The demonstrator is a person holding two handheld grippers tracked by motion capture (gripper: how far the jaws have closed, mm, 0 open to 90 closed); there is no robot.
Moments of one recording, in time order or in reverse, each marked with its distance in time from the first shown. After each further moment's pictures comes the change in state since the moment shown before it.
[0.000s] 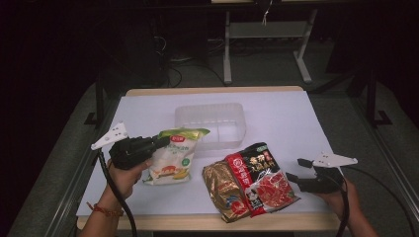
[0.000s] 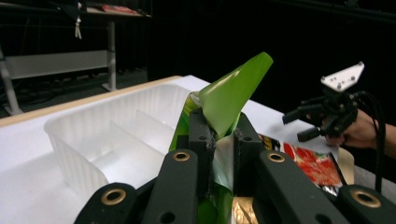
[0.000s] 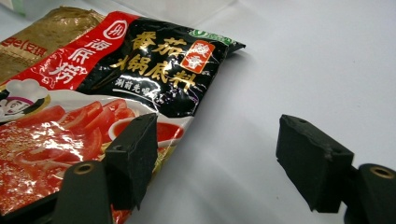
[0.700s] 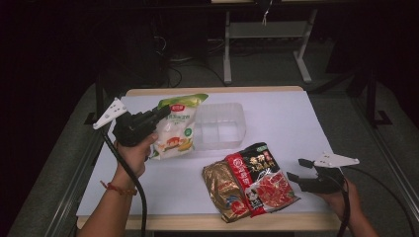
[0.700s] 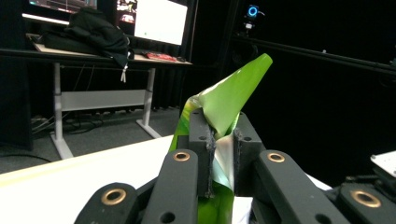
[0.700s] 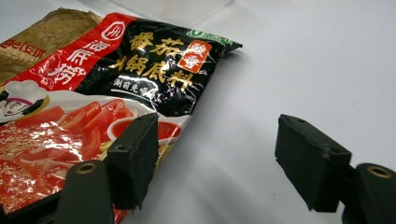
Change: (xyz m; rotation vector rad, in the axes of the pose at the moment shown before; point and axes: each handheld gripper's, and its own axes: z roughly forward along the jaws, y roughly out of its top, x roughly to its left) left arm 0.008 0.045 0.030 -0.174 0.193 -0.028; right arm -0.001 -0.001 -0.002 -0.008 -0.005 0.009
